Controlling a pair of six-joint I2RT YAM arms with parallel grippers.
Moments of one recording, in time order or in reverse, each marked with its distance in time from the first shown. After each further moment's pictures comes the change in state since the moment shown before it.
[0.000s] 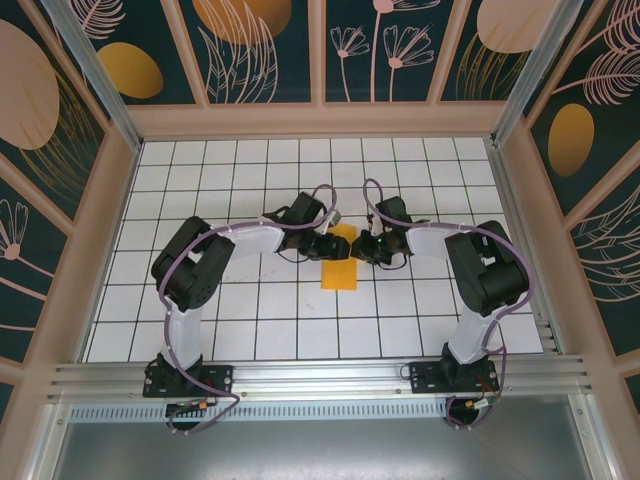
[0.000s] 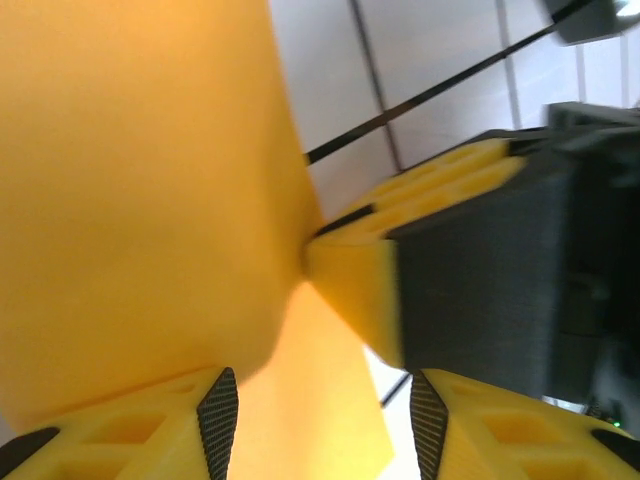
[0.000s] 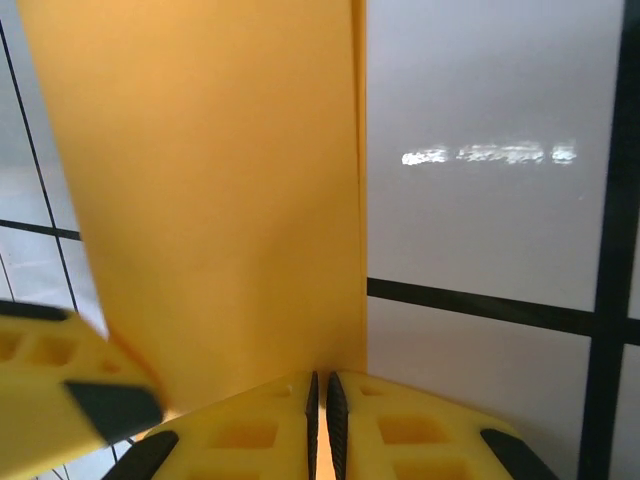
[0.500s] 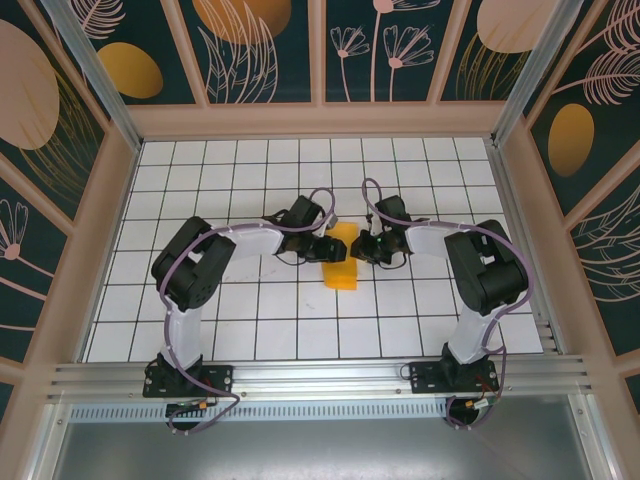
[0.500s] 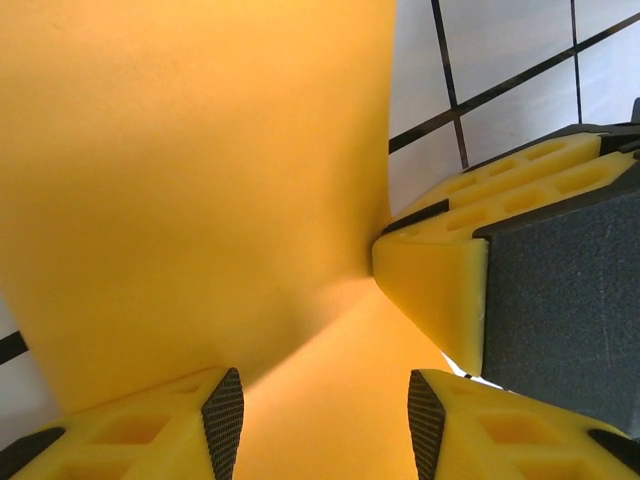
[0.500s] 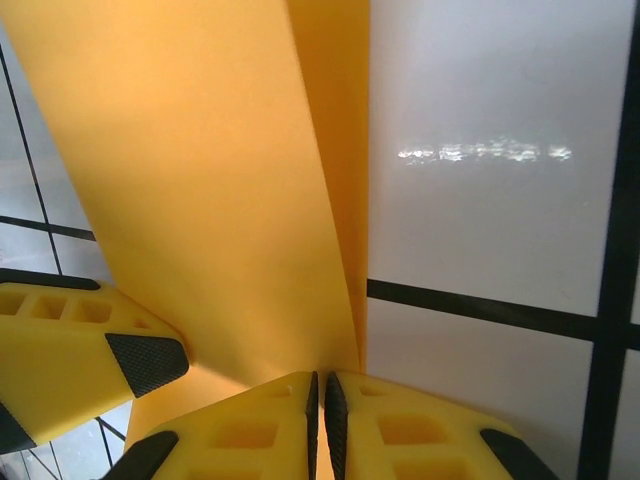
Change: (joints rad) left arm 0.002 -0.008 -0.044 0.031 -0.047 0.000; right arm 0.000 0.008 0.016 -0.027 0.004 -0.020
